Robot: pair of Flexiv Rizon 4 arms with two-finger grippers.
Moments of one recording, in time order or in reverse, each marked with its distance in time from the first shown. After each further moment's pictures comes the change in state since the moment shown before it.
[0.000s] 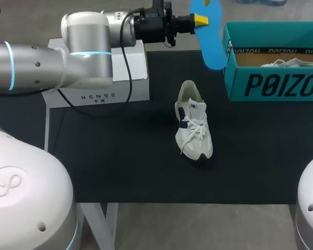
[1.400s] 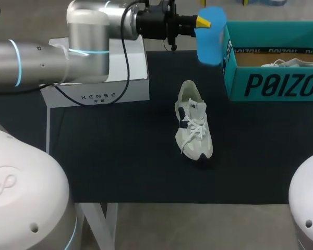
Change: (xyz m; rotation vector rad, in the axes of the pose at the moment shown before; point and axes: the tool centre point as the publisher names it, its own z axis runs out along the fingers) left arm 0.005 0.015 0.002 -0.166 -0.019 -0.278; right arm -0.014 0.013 0.028 0.302 -0.203 0.422
